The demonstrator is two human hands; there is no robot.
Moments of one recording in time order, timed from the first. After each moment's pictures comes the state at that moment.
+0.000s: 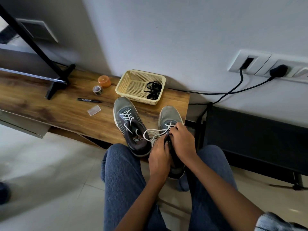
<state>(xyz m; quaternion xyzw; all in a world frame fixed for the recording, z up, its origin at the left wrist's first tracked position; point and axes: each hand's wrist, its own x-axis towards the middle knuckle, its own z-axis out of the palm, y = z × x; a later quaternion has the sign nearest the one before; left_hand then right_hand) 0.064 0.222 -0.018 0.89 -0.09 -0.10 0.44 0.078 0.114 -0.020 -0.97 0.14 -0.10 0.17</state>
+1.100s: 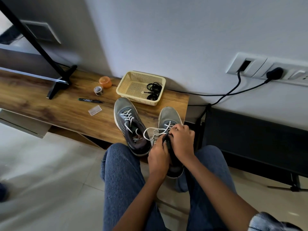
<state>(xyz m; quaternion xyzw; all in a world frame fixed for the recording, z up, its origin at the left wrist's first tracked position) 0.066 0.220 -0.014 0.90 -0.06 -0.12 0.42 0.075 0.117 -0.018 -0.96 0.18 -0.09 0.18</state>
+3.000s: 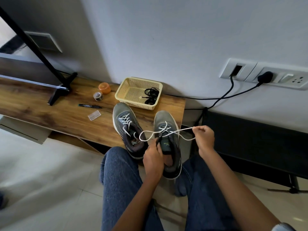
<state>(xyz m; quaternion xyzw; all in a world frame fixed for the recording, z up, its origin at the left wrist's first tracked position) 0.066 0.221 -0.004 0.91 0.01 -0.11 0.40 0.063 0.057 0.010 -0.66 0.50 -0.13 0.54</state>
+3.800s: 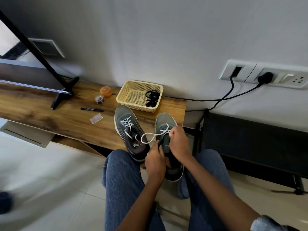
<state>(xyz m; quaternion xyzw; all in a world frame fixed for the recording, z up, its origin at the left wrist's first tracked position) 0.067 0.220 -0.005 0.92 0.00 -0.10 0.39 0.080 0.119 -0.002 -0.89 0.26 -0.06 0.37</state>
